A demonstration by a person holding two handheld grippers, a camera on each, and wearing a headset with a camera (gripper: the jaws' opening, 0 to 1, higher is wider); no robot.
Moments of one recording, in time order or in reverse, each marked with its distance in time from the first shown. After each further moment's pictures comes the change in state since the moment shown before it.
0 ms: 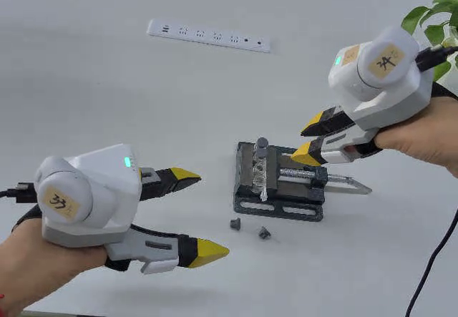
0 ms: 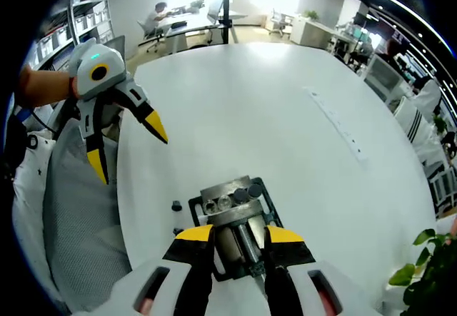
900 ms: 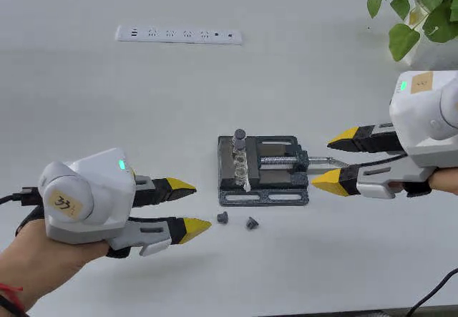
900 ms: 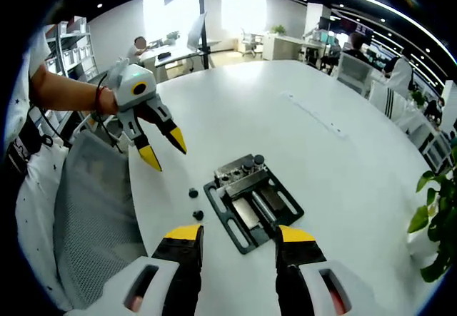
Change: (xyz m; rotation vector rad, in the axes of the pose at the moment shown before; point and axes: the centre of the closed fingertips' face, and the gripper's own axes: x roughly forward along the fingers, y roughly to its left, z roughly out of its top) left arm 0.026 0.014 -0.024 0.070 0.095 -0.030; right arm -0.041 0.028 -0.060 0.170 -0.179 -0.049
